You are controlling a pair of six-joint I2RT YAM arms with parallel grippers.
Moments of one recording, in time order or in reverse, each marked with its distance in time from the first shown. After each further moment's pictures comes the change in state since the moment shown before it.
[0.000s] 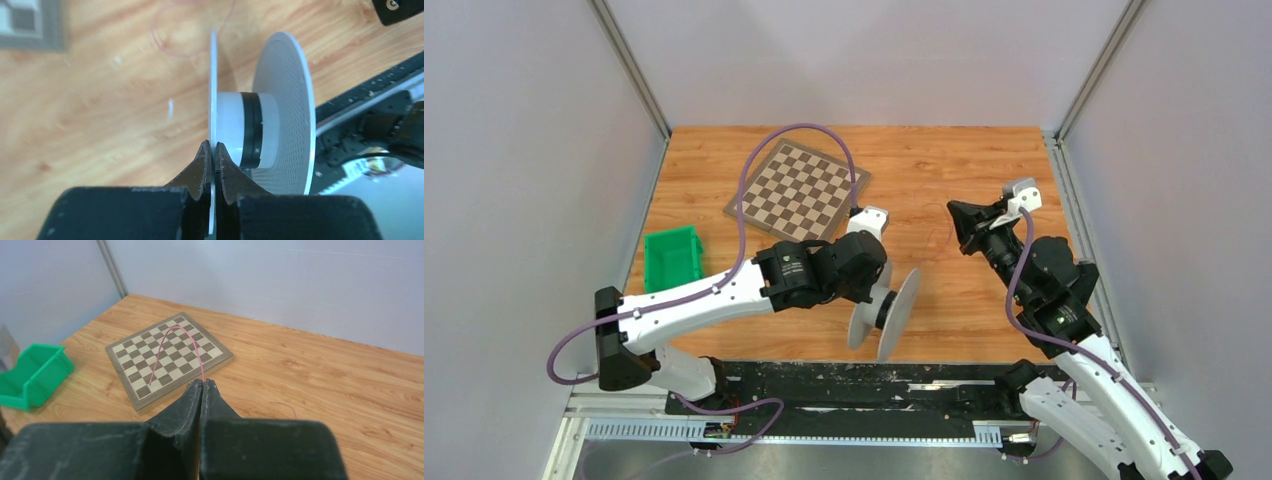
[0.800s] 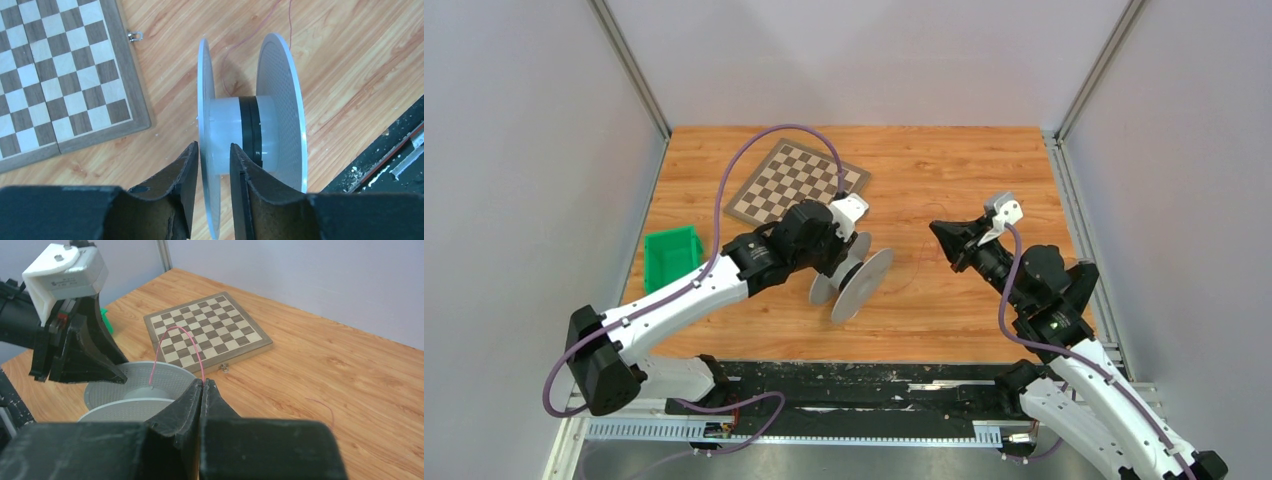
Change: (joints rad) left arm 0.336 -0.152 -0.299 0.367 0.256 0.739; right arm 0.000 -0.042 -0.094 0.028 -0.224 -0.007
